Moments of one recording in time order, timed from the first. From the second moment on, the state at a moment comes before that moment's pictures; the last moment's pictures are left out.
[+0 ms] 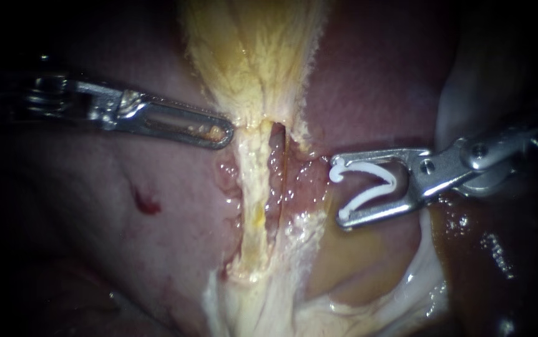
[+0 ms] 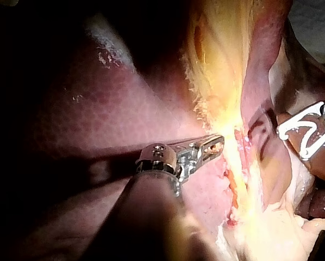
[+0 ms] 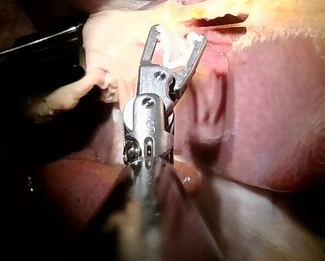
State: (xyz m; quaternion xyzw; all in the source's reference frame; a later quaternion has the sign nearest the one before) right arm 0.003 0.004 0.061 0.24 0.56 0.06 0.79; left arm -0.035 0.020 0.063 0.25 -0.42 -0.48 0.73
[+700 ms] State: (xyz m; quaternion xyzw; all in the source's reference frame) right arm 0.003 0.004 0.061 0.24 0.56 0.06 0.79; left arm -0.032 0.022 0.058 0.26 -0.42 -0.49 0.71
